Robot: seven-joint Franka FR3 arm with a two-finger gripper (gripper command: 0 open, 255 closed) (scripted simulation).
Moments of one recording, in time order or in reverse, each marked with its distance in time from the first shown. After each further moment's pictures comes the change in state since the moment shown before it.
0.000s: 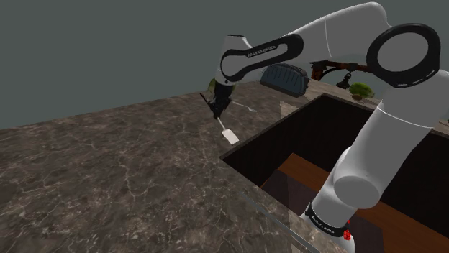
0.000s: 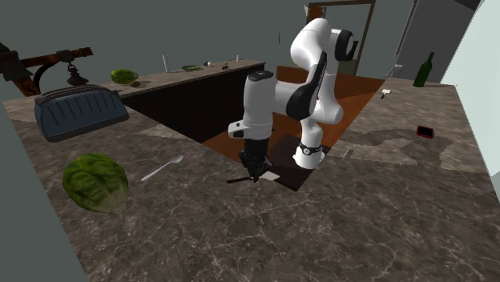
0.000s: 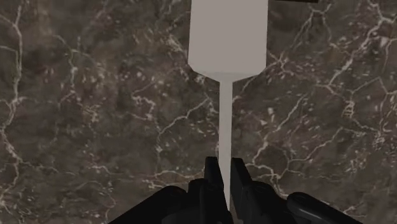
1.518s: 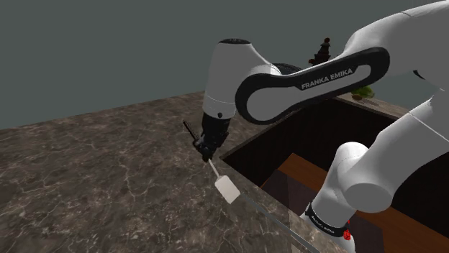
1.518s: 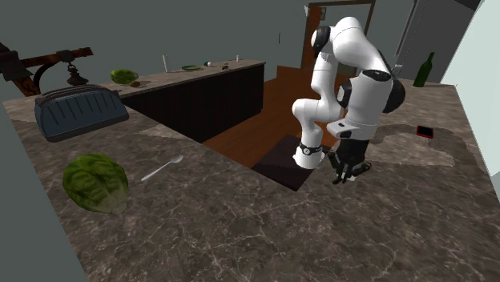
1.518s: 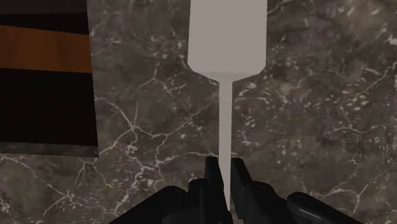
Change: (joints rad) arm 0.247 -0.327 0.326 -0.318 0.087 -0.005 0.511
